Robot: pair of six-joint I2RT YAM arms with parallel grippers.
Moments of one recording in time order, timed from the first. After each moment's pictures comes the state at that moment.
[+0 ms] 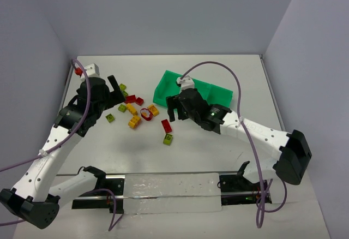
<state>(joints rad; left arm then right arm) -0.45 0.99 1.14 -0.73 -0.41 -0.59 0.89 1.34 1.06 -0.34 0.31 0.40</state>
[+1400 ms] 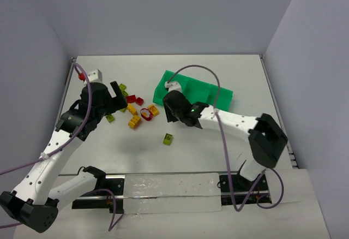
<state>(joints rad) -0.45 0.95 1.06 -0.71 -0.35 -0.59 0.89 1.65 1.12 -0.29 0.30 0.43</state>
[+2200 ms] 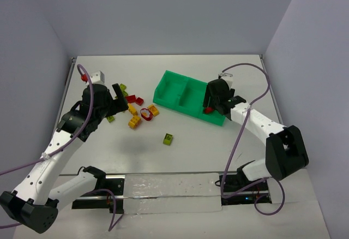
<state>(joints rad) -0.45 0.94 1.03 -0.71 -0.31 -0.57 0.40 1.39 0.90 -0.32 0.40 0.49</state>
